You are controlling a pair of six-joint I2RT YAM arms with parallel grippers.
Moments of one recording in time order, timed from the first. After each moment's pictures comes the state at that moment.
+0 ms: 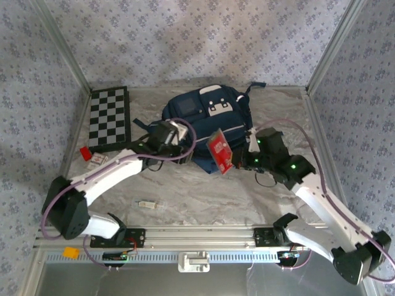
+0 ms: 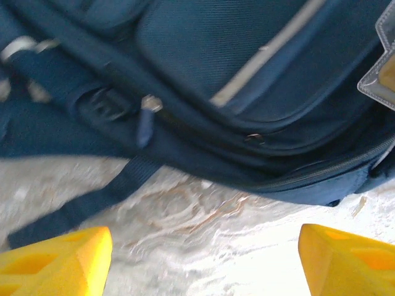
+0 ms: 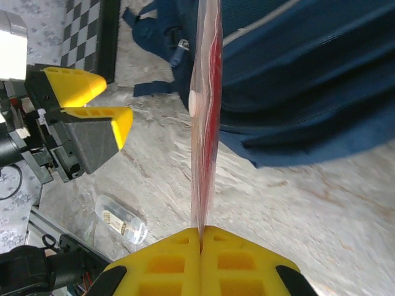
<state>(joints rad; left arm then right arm) -0.73 1.42 1.03 -0.45 -0.09 -0.14 0.52 0.92 0.92 -0.73 -0.26 0.64</state>
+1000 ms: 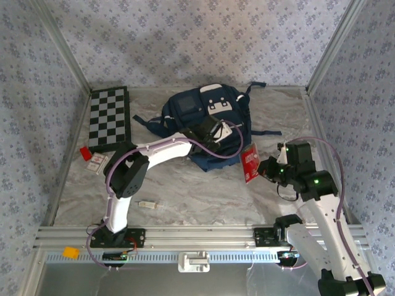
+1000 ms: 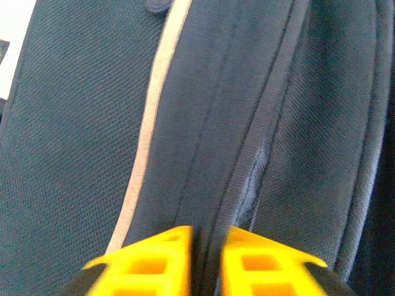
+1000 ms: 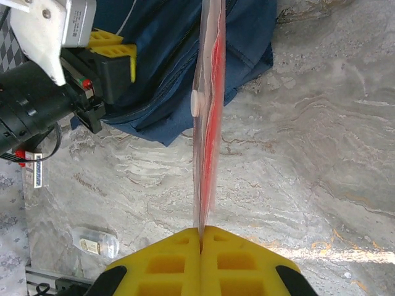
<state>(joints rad) -0.85 1.99 1.50 -0.36 -0.16 0.24 0.20 0.73 0.88 -1.01 -0.33 0.66</state>
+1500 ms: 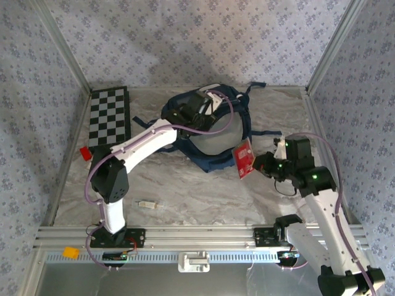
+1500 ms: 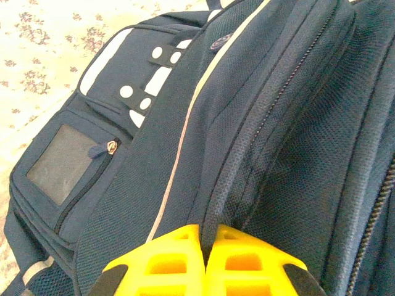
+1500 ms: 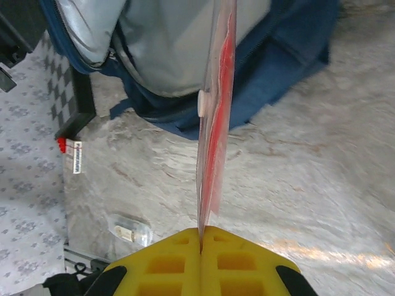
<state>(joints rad) -0.78 1.85 1.69 -0.53 -0.21 0.02 0.21 0.80 0.89 -0.90 -0.45 0.69</state>
